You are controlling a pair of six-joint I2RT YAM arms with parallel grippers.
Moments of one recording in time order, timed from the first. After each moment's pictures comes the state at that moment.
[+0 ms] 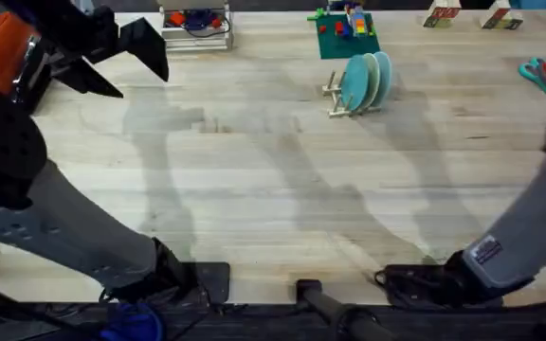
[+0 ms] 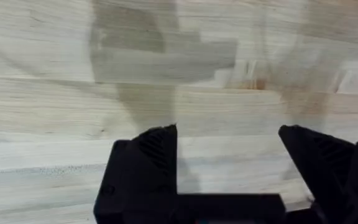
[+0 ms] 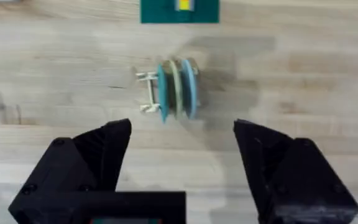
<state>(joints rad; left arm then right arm) 0.35 1.87 1.78 -1.47 0.29 0.14 0.28 1.98 2.57 -1.71 0.14 0.26</state>
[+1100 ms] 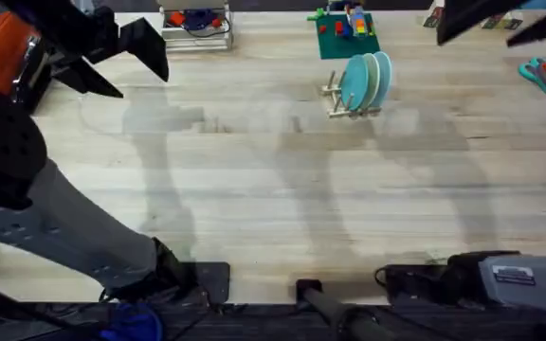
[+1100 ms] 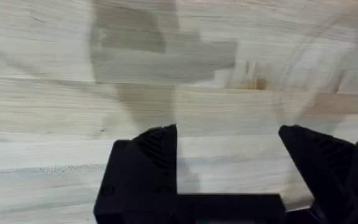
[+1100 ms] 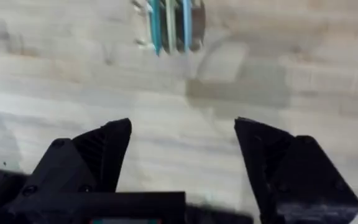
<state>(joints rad) 0.35 1.87 1.78 -1.47 0.29 0.14 0.08 1.48 1.91 -1.57 -0.10 0.05</state>
